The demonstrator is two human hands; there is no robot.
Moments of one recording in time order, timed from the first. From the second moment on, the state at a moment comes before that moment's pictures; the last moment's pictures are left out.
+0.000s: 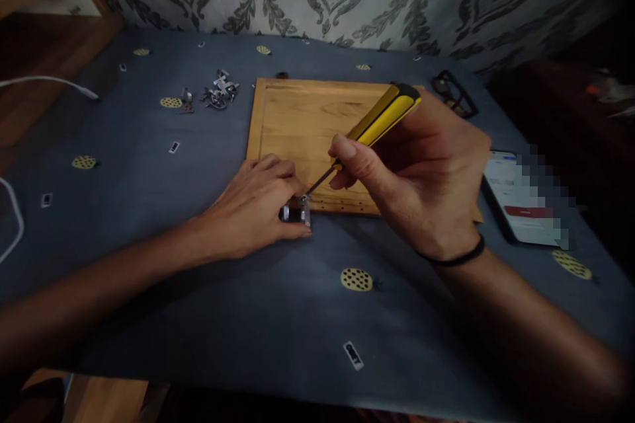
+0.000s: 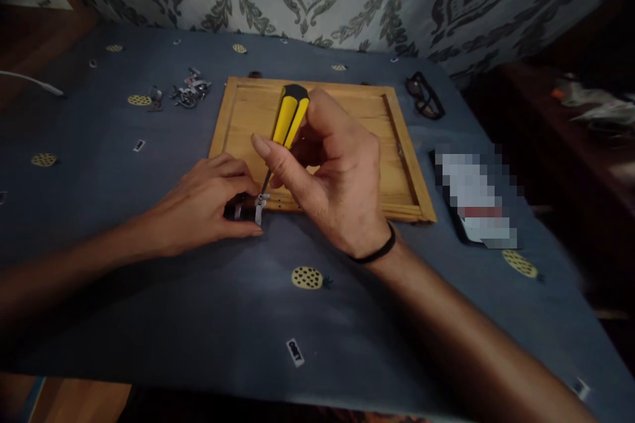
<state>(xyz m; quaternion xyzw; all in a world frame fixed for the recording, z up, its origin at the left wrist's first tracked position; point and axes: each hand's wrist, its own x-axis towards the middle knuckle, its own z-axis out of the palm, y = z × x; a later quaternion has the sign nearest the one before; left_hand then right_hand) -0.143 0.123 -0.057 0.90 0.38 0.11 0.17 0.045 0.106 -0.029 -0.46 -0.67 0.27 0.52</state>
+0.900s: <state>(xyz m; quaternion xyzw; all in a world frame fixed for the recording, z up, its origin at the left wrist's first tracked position) -0.144 0.125 -0.059 0.90 0.38 0.11 0.18 0.058 0.113 -0.020 -0.40 -0.72 0.37 0.43</state>
